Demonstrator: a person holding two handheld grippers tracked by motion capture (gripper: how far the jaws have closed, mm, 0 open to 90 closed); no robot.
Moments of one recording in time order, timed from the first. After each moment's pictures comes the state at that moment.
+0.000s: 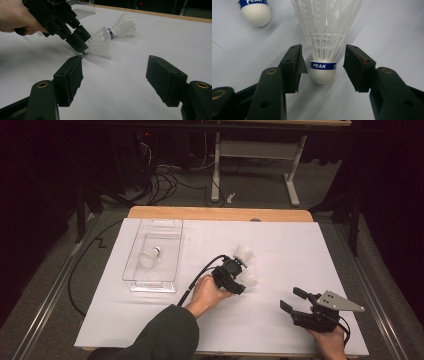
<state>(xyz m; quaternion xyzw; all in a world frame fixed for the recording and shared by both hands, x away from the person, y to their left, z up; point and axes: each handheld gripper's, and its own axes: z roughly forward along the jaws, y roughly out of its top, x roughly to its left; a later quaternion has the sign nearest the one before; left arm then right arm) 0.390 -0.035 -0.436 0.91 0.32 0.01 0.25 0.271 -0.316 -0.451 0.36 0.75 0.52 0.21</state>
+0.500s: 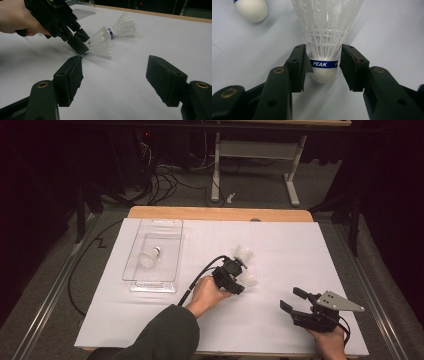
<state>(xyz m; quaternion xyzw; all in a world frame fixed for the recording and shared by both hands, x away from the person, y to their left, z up) 0.392 -0.036 -0.440 0.92 0.31 0.00 0.24 0.271 -0.316 -0.451 0.36 0.75 0.52 0.21</state>
